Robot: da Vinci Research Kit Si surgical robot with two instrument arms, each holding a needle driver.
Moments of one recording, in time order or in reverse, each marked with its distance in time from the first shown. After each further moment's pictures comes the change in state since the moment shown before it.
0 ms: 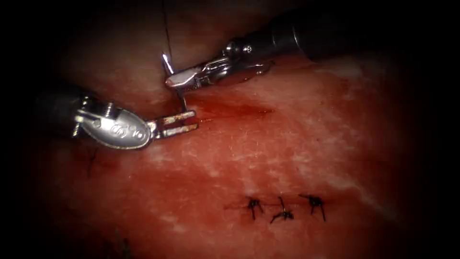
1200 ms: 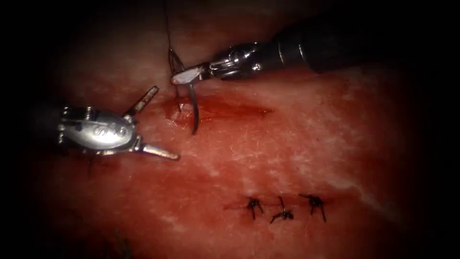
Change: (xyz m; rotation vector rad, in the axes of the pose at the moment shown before) right arm 0.004 0.002 -0.002 -0.076 0.106 -0.558; left arm -0.001 -0.001 -0.003 -0.077 0.024 -0.402
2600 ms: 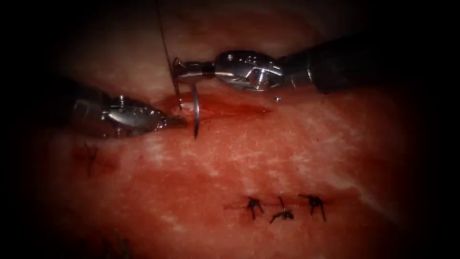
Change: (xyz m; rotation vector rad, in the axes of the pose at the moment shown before) right arm -0.001 0.000 0.000 -0.034 0.096 -0.810; left arm -0.015 -0.007 0.008 -0.014 -0.500 -0.150
